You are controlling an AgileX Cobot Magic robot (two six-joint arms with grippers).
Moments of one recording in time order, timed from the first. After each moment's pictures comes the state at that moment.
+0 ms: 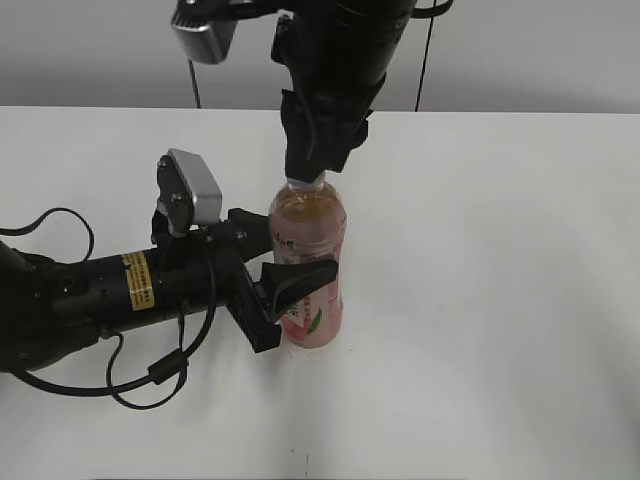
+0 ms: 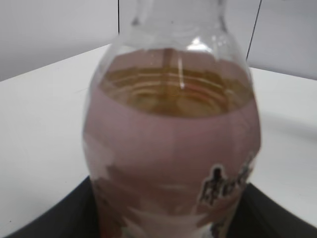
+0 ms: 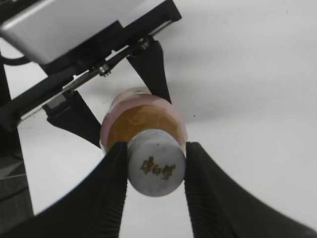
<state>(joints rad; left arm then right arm) -0.45 2.02 -0.63 0.77 -1.21 -0.25 0.75 1.91 -1.80 0.10 1.22 -0.87</state>
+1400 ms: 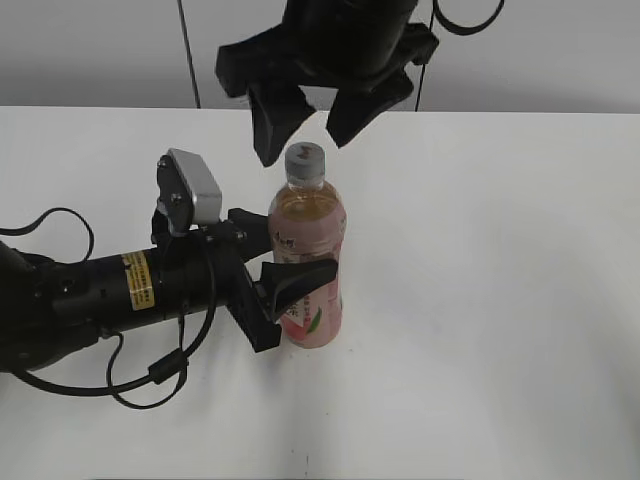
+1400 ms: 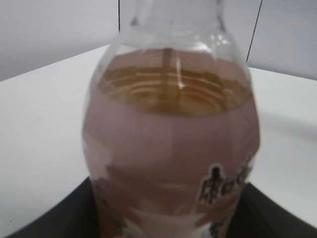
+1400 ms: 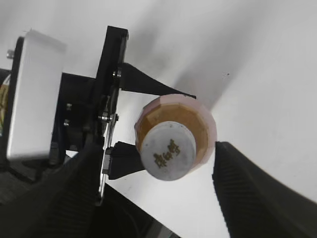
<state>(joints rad) -0.45 2.02 -0.63 0.76 -1.20 -0.25 0.75 1.88 -1.80 0.12 1.22 0.05</state>
